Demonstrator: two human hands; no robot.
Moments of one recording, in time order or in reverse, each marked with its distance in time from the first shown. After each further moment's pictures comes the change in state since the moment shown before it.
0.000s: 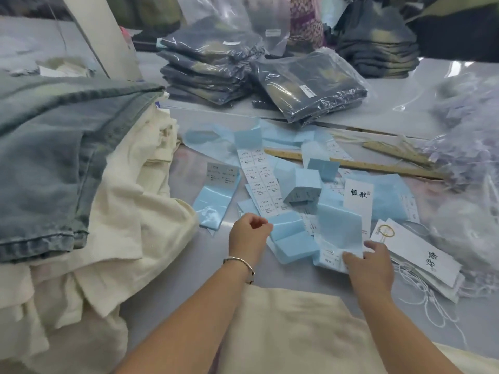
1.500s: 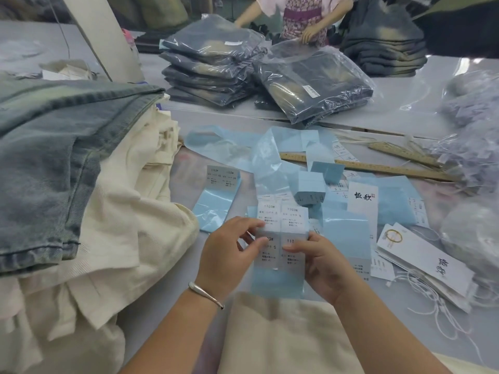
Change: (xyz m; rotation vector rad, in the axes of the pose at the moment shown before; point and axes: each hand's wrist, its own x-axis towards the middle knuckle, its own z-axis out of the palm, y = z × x) left_hand -0.036 0.013 -0.055 0.295 -0.001 0.658; right_hand -0.037 -0.063 0.036 0.655 -1.001 0.183
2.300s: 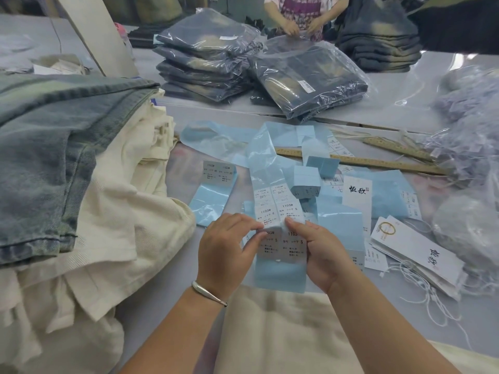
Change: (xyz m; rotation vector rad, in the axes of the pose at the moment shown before) left_hand -0.006 0.004 0.002 0.290 0.161 0.279; right_hand -0.010 -0.010 0.014 0.011 0.126 -0.032
